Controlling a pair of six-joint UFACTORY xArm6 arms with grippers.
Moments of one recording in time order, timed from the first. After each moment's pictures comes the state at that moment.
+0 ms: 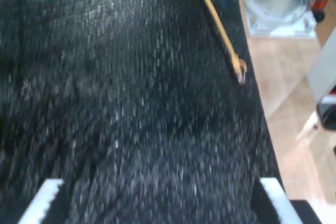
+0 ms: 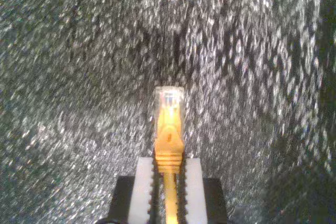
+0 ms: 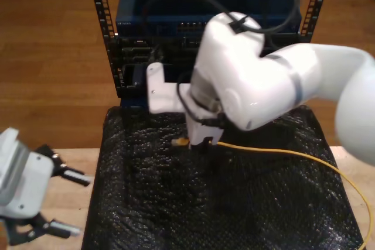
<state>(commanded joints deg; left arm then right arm) 32.8 -29.4 -34.9 -40.3 103.4 -233.5 29.8 -8.0 -54.6 8.8 51.3 -66.8</state>
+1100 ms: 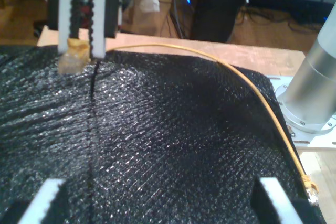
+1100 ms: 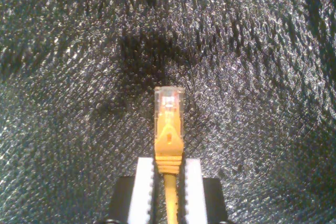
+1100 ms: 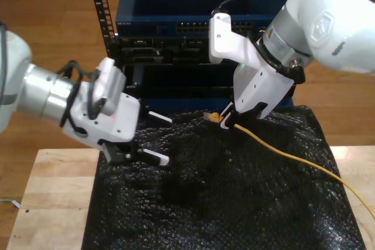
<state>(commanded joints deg) 7.4 -17.9 -43.6 -57.6 88.5 -247.2 18.5 -17.0 -58.1 23.5 67.5 -74.9</state>
